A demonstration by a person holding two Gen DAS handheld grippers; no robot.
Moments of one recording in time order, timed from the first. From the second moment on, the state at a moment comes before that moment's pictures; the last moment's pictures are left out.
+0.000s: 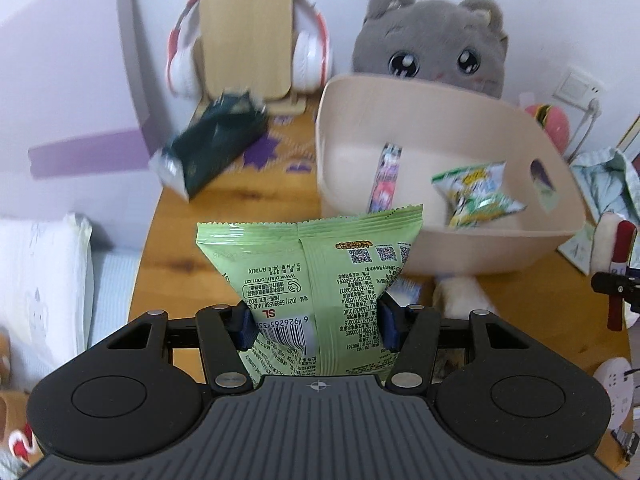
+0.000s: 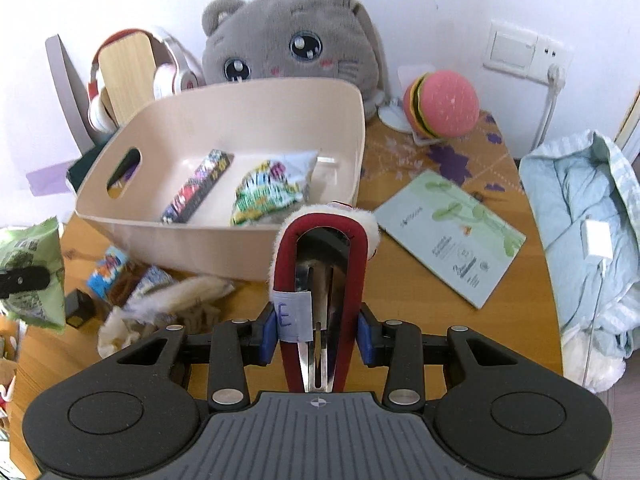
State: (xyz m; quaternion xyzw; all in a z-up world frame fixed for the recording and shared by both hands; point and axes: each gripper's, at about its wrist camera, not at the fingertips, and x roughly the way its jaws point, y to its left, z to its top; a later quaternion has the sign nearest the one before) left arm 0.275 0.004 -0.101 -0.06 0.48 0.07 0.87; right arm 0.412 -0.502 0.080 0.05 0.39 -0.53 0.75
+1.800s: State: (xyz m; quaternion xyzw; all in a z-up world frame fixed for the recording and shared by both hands) left arm 0.443 -0.064 -0.161 0.04 0.52 -0.05 0.85; right arm 0.527 -0.611 0.068 0.05 0.43 -0.58 0.68
